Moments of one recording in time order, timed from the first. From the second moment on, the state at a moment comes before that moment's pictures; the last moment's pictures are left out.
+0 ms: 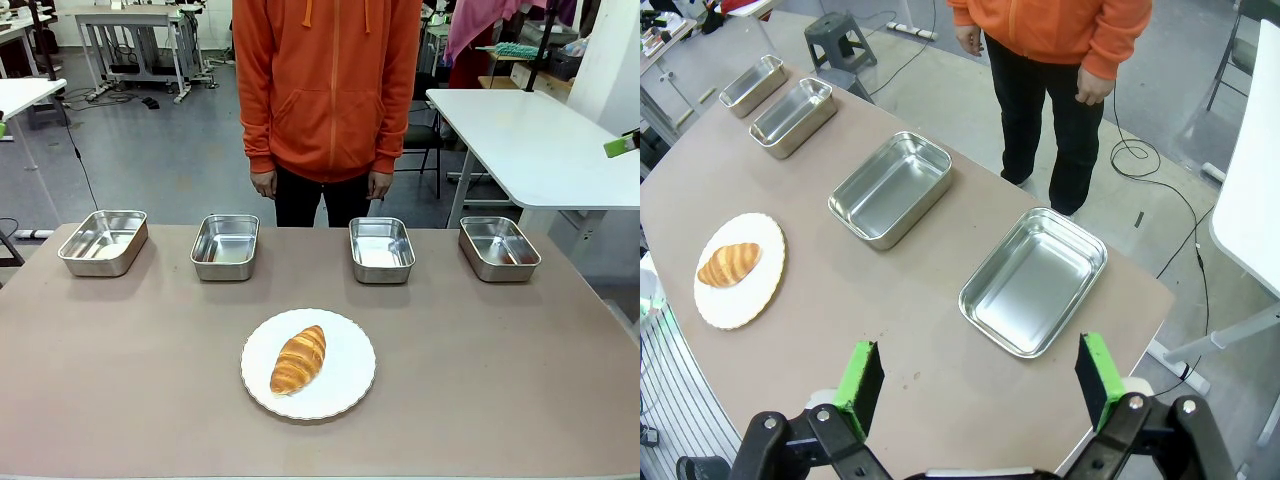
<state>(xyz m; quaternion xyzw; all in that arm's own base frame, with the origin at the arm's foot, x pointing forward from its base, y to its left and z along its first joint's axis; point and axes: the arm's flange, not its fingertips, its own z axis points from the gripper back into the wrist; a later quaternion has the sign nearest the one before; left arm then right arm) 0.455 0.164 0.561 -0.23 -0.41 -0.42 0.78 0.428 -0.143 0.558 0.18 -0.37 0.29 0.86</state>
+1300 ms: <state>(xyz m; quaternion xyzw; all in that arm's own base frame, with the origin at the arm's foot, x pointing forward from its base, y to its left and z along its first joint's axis) 0.455 0.164 0.561 -0.23 -0.41 -0.42 0.78 0.428 -0.143 0.558 0.18 -0.37 0.29 0.86</state>
